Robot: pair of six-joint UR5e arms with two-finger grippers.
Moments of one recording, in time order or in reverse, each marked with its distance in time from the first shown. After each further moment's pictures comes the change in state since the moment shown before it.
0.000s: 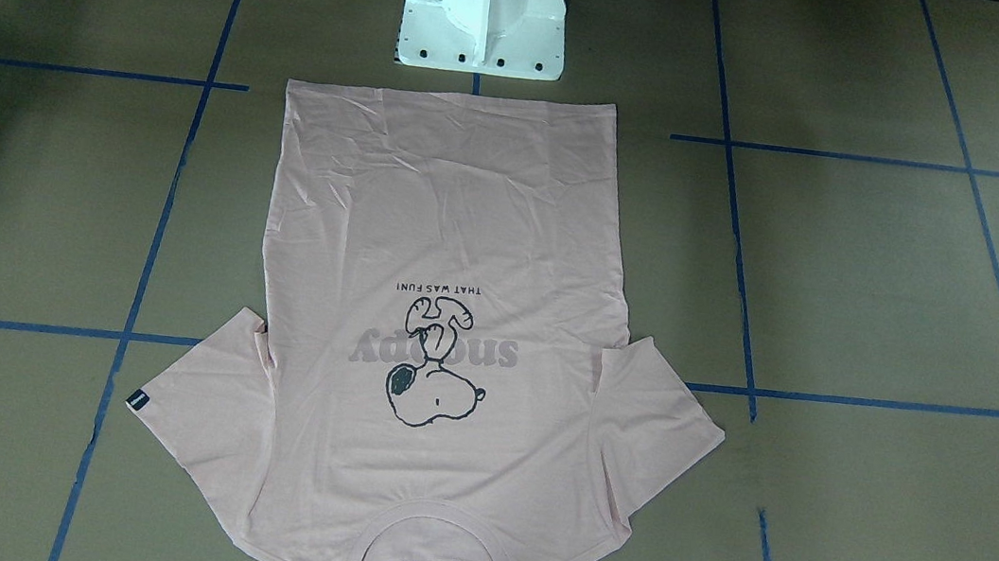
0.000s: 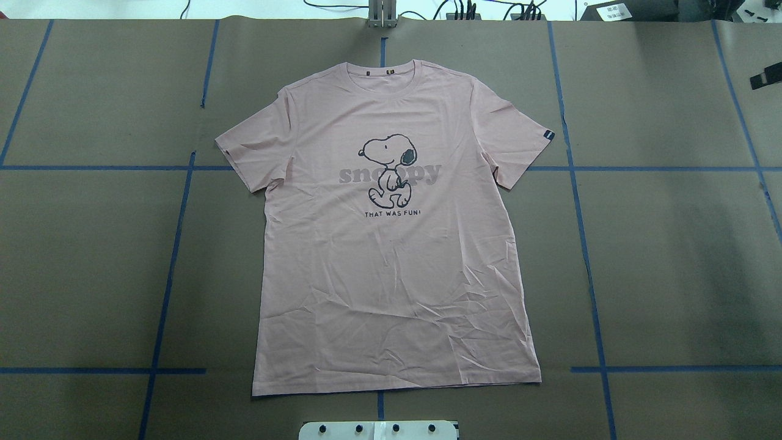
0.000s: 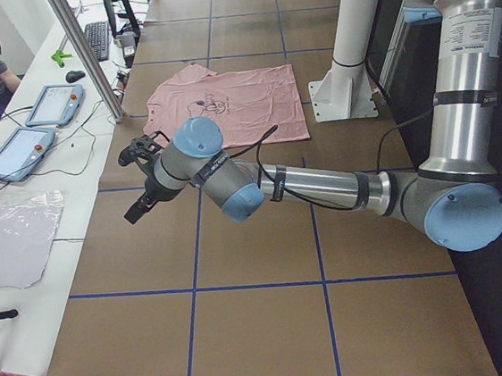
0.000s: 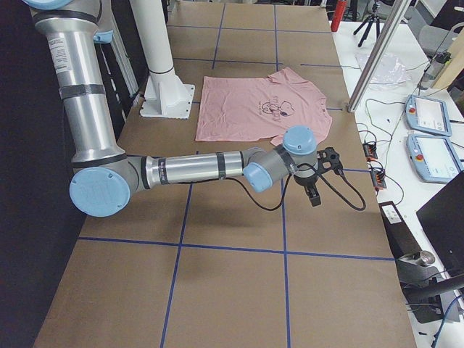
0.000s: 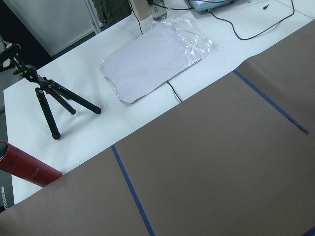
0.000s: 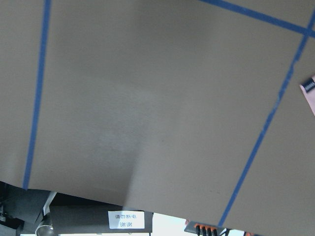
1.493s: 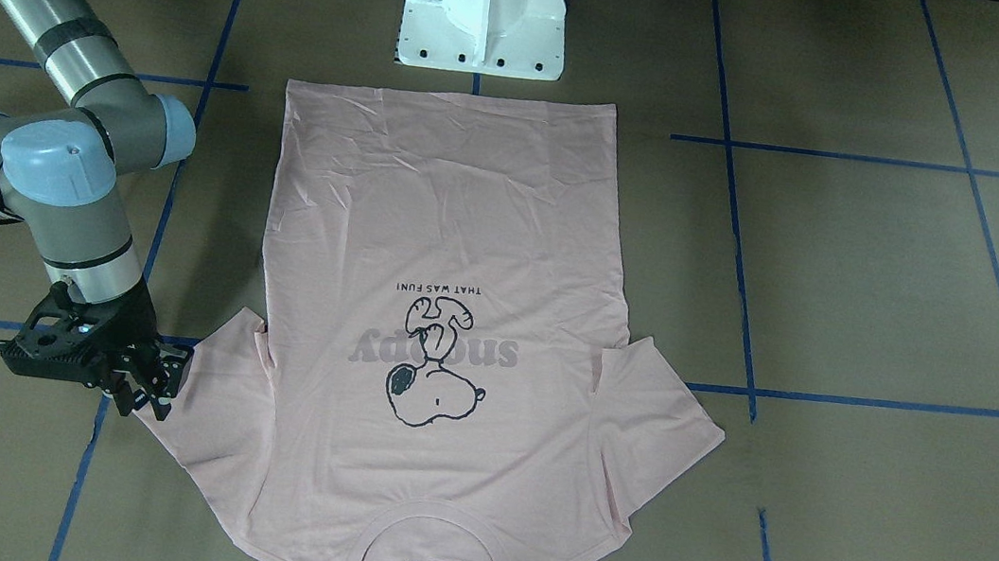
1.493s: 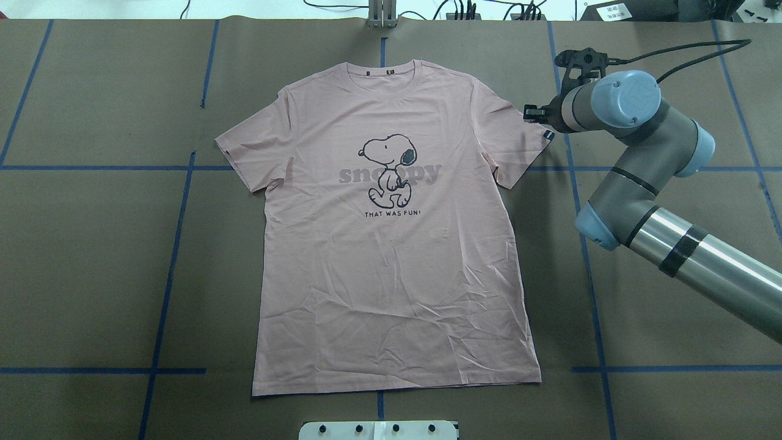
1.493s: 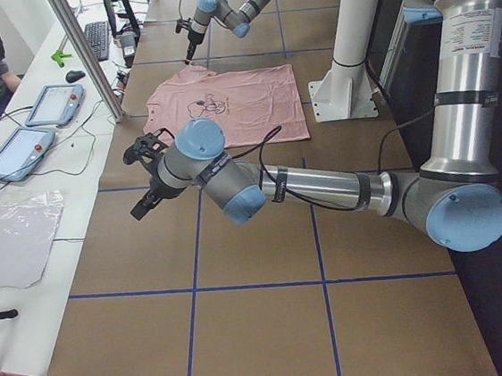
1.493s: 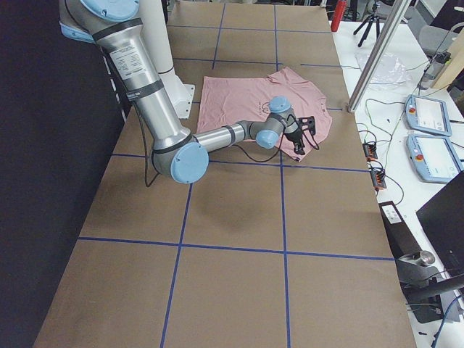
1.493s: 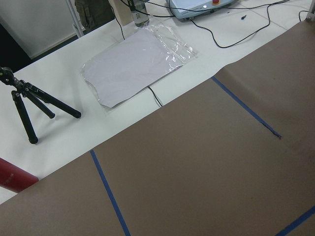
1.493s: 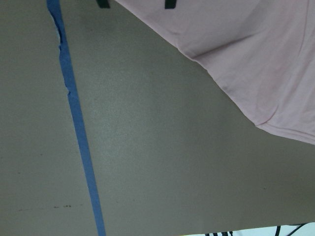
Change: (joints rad) left arm 0.002 0.009 -0.001 -0.011 -0.065 -0.011; right arm -0.549 0.297 -0.229 0.143 -0.594 0.686
